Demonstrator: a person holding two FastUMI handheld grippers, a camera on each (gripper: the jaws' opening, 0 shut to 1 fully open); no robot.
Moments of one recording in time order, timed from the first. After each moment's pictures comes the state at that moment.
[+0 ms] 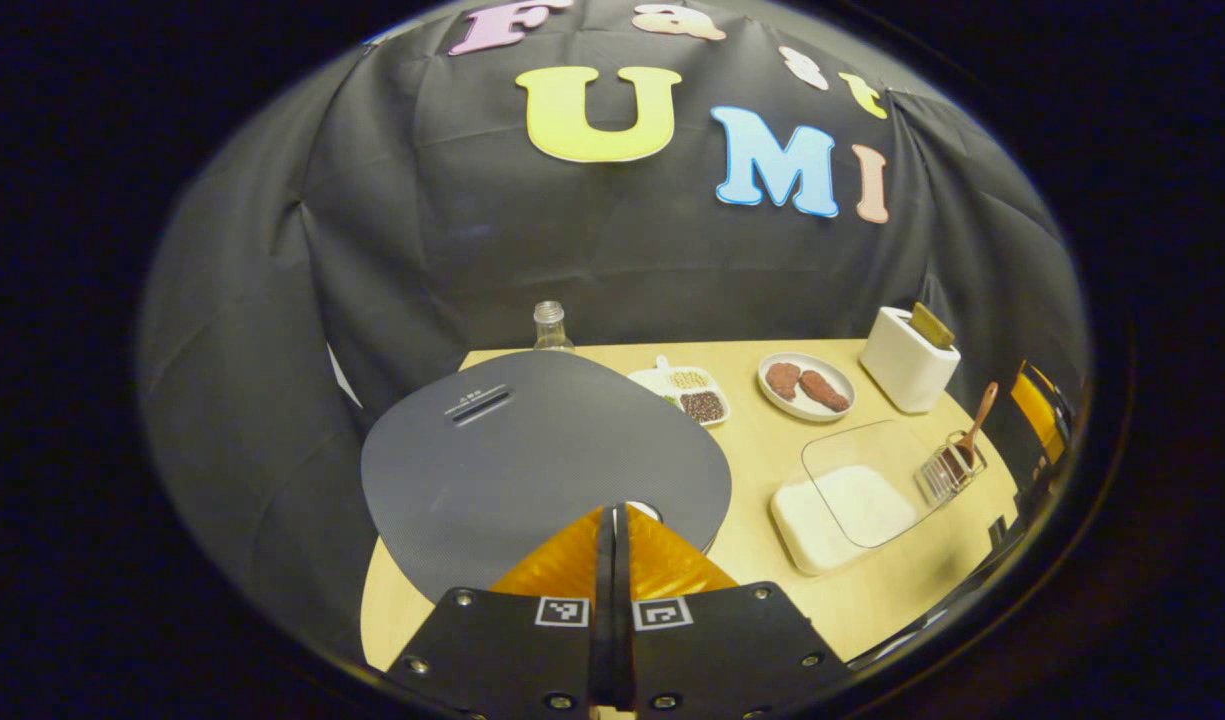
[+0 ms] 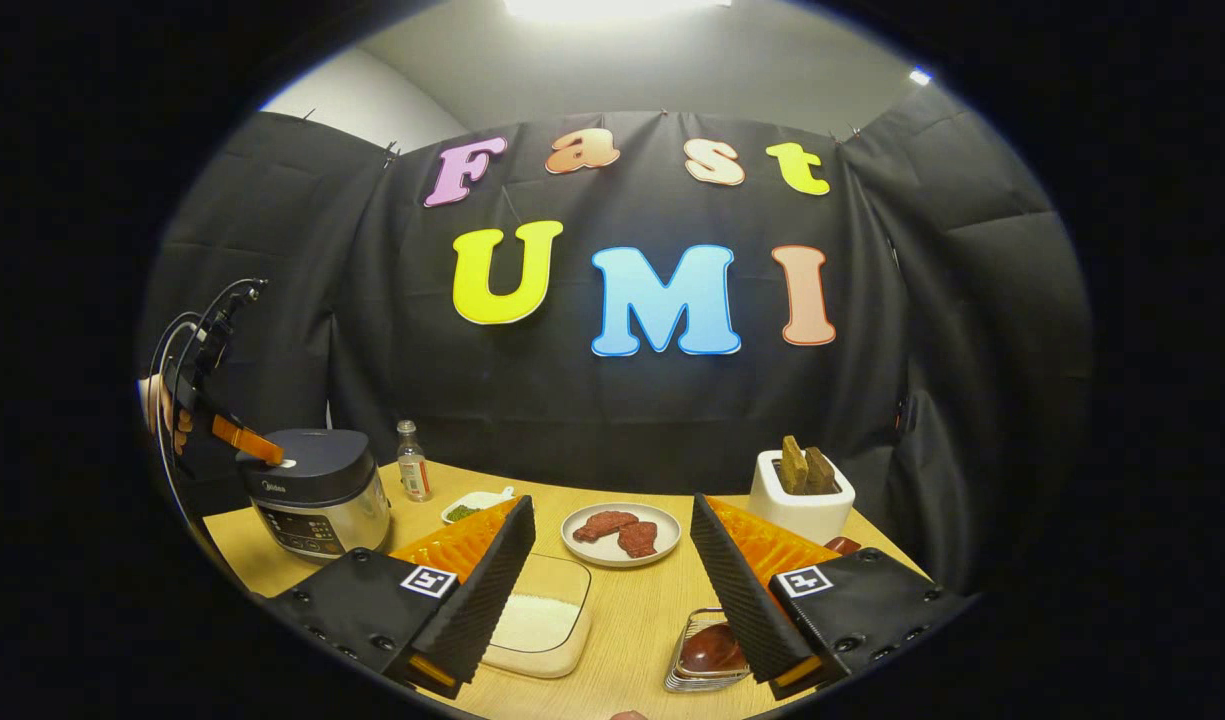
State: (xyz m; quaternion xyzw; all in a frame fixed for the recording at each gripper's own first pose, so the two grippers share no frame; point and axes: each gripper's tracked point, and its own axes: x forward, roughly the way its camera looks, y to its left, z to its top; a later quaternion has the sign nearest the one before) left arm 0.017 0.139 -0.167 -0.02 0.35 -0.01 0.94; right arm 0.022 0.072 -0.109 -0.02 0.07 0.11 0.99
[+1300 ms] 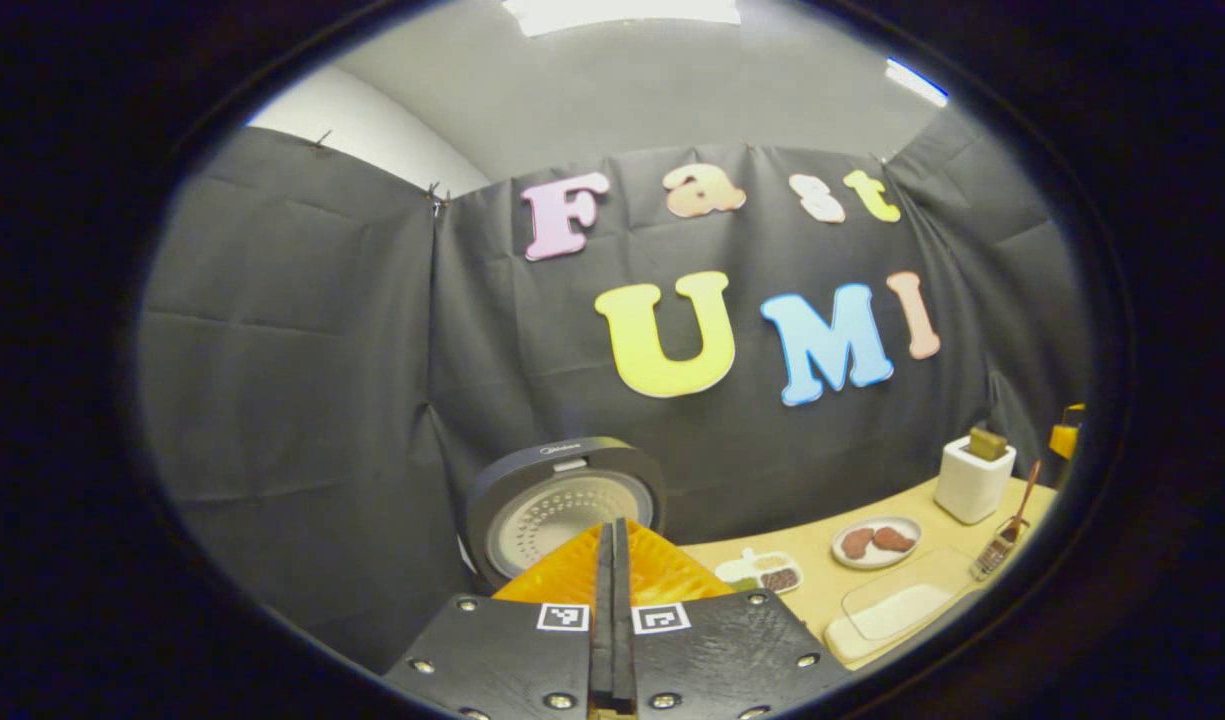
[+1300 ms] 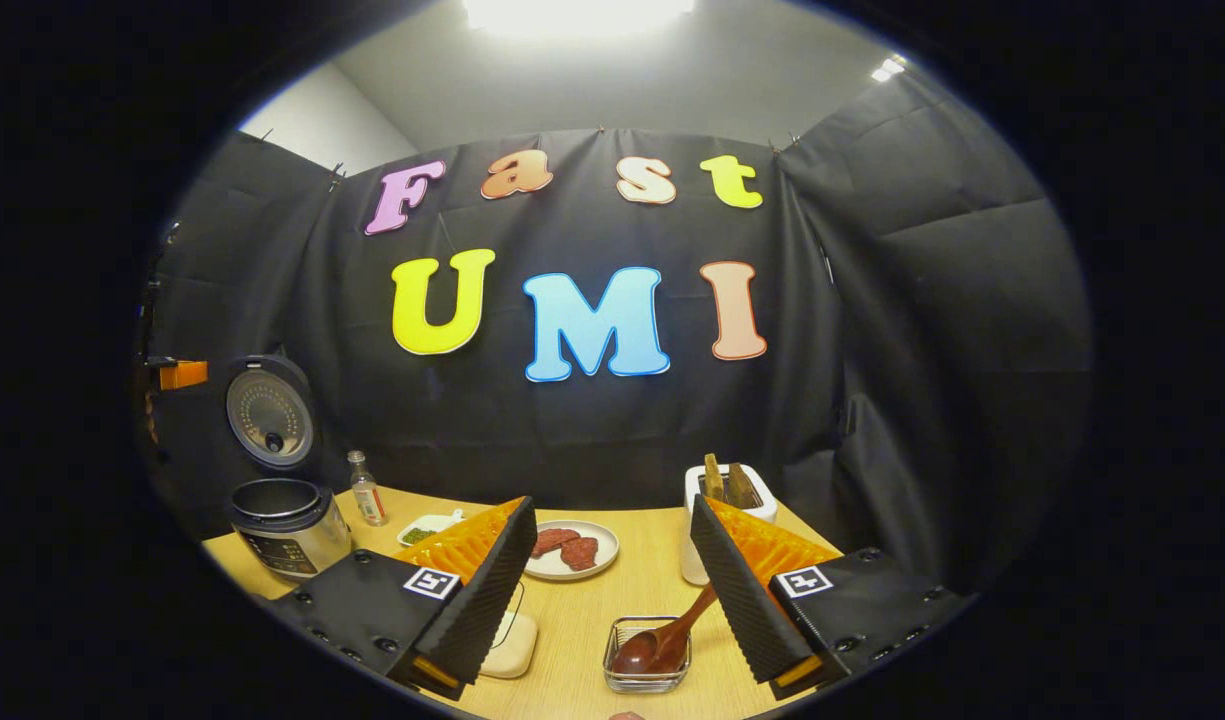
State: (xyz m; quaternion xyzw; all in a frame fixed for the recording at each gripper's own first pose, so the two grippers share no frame) left arm 0.000 0.141 0.053 0.06 0.00 0.11 0.99; right arm 0.013 0.004 -0.069 0.00 0.05 0.03 1.00
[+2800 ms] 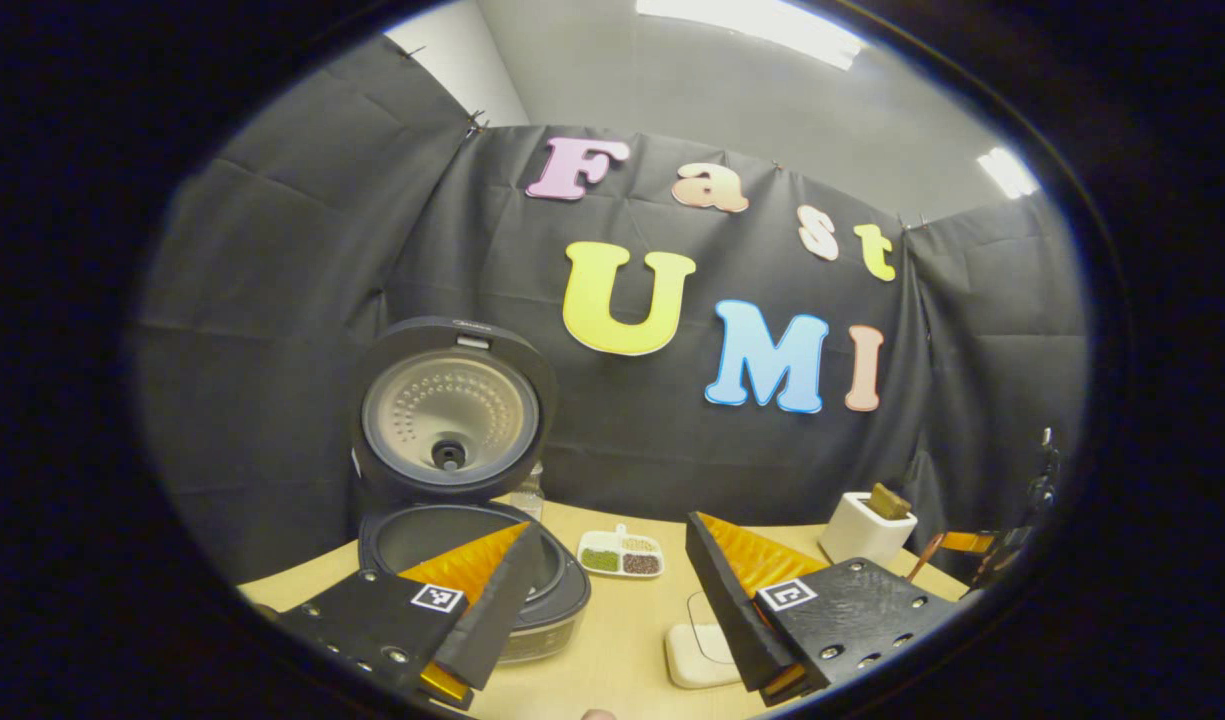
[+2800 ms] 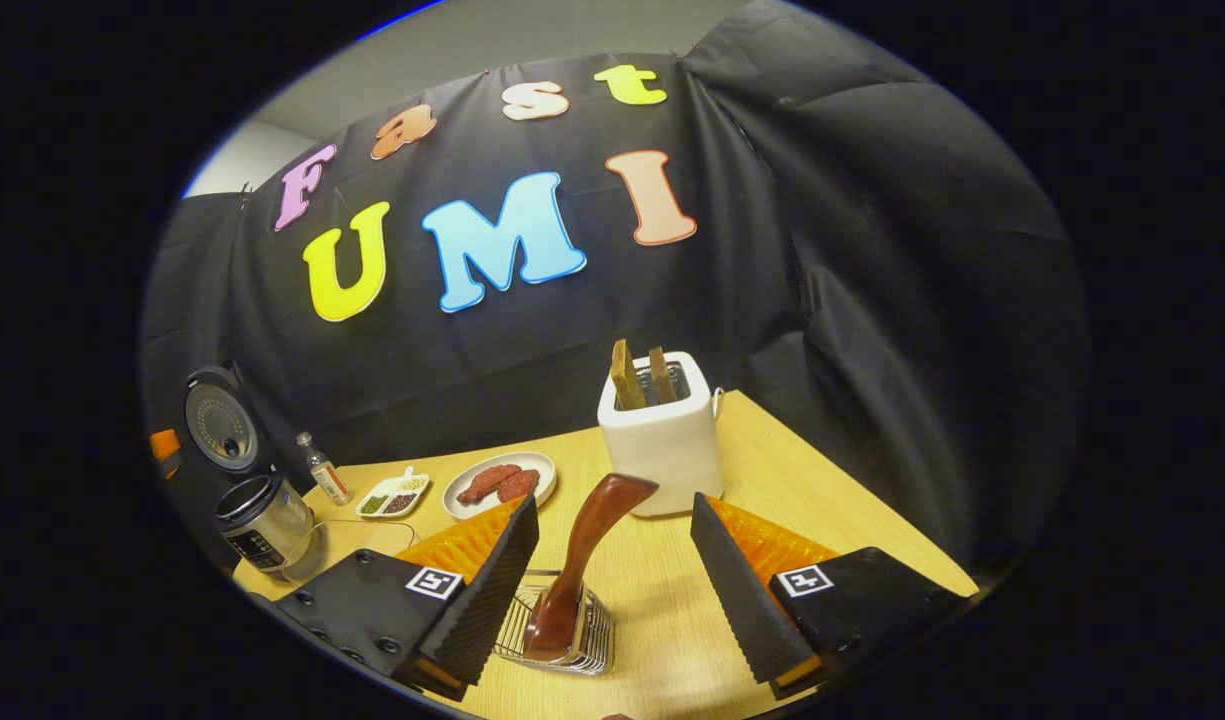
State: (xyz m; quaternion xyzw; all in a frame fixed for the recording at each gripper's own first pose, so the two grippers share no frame) left arm -0.025 0.048 -0.036 -0.11 0.06 0.07 0.99; right arm 0.053 -0.098 -0.192 0.10 0.19 0.00 0.98
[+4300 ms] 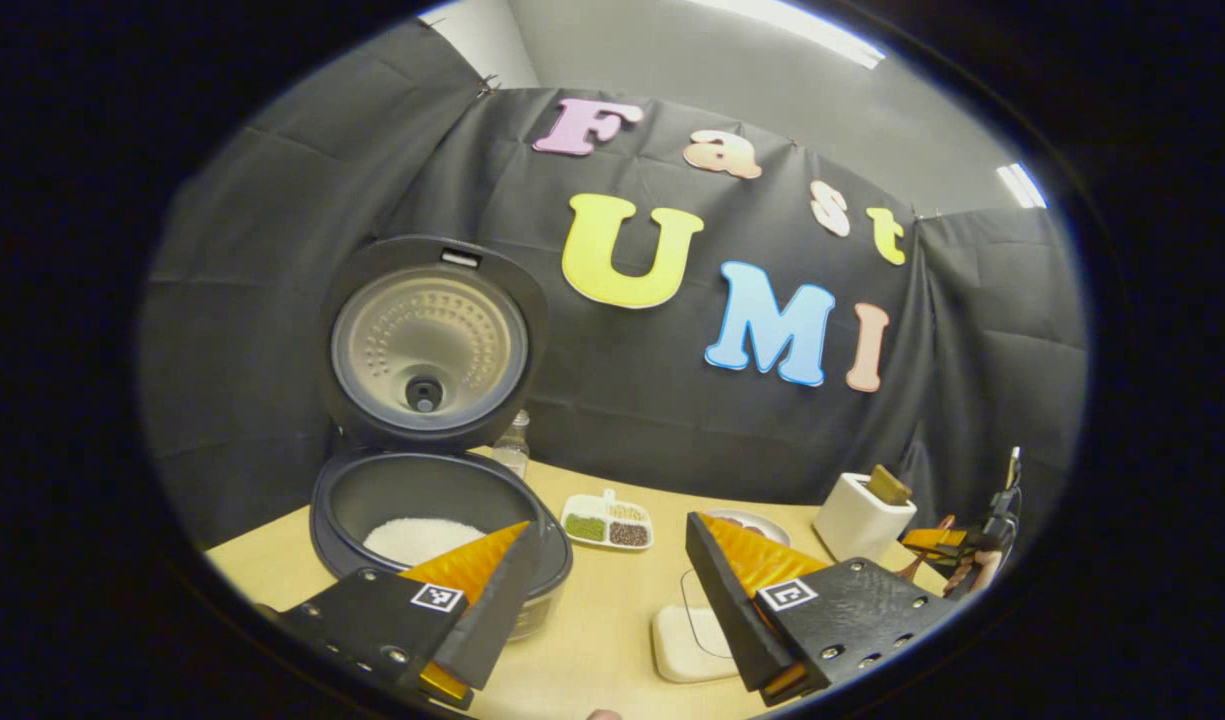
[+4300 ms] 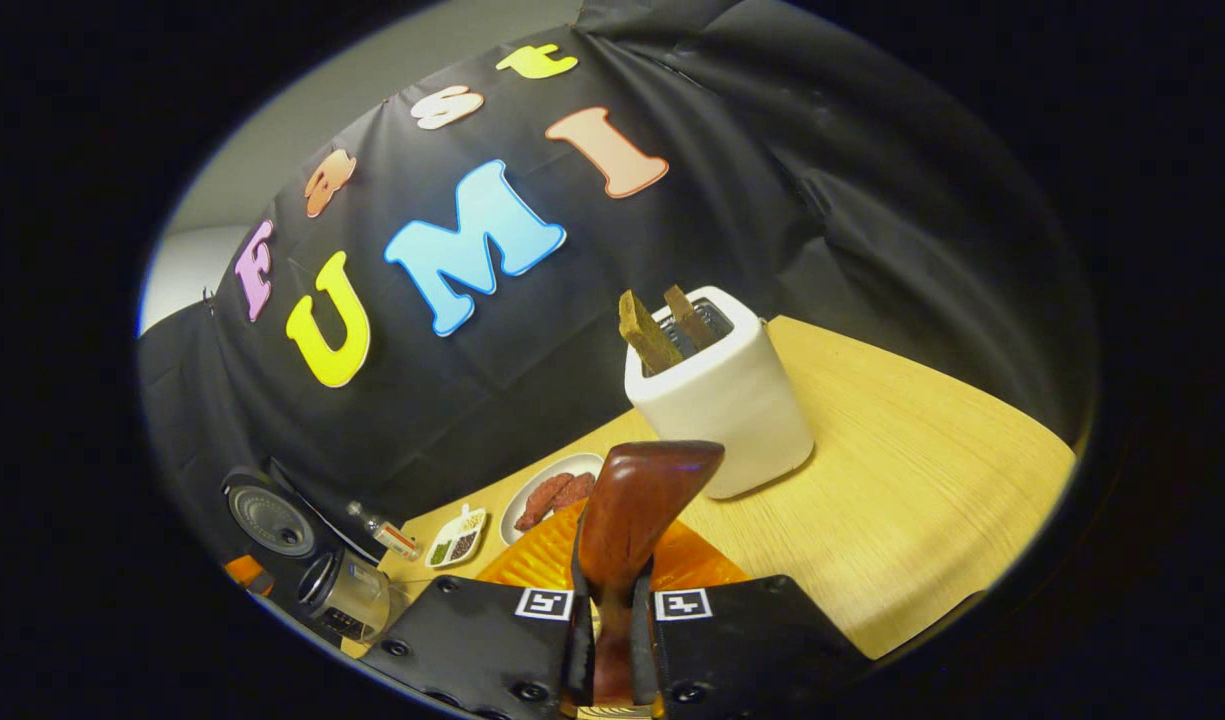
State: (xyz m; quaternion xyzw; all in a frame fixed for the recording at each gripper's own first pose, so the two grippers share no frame) left arm 0.000 0.027 -0.099 -0.14 0.10 0.06 0.98; right arm 0.111 -0.067 -0.208 0.28 0.19 0.04 0.94
